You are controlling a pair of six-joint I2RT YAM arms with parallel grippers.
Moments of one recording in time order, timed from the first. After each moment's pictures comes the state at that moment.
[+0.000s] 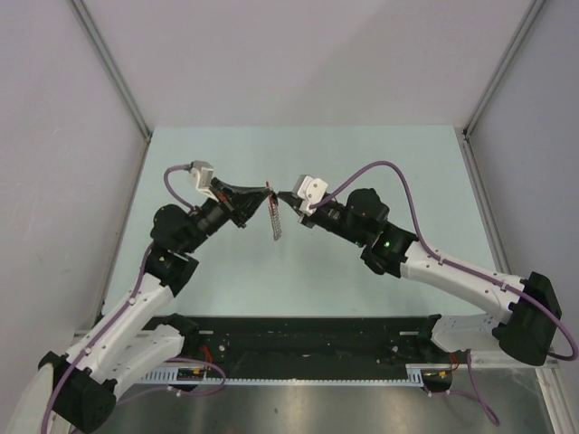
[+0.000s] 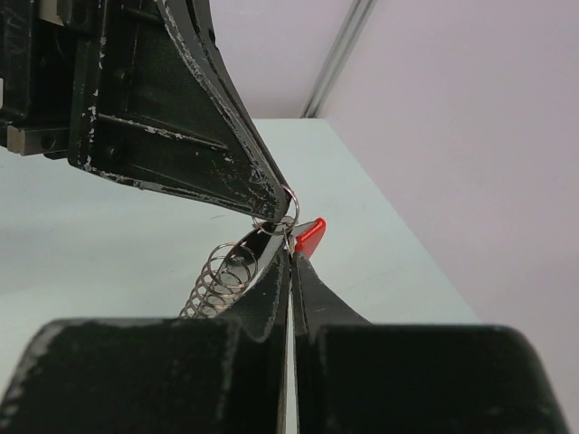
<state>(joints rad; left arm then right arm) -0.46 0.83 0.67 0.38 0.36 -0.49 0.94 1.25 1.00 0.32 -0.11 -0.37</state>
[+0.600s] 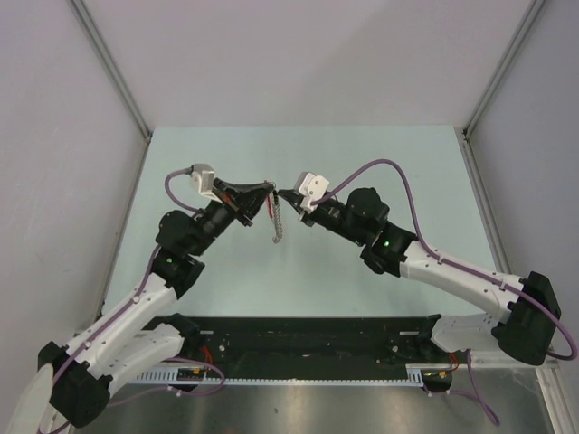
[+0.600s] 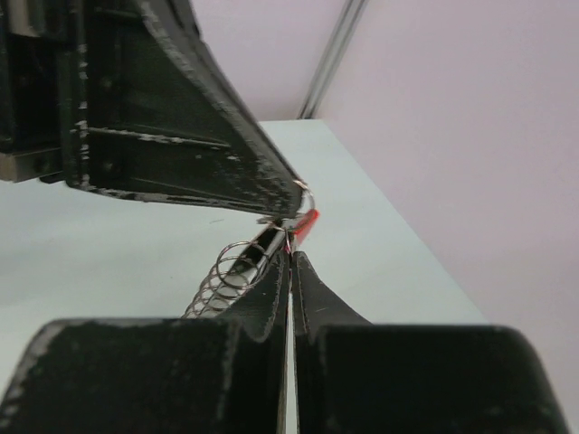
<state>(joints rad) -0.55 0.85 0.64 0.51 0.21 -0.49 0.95 1.25 1.00 0.34 -0.09 -0.35</state>
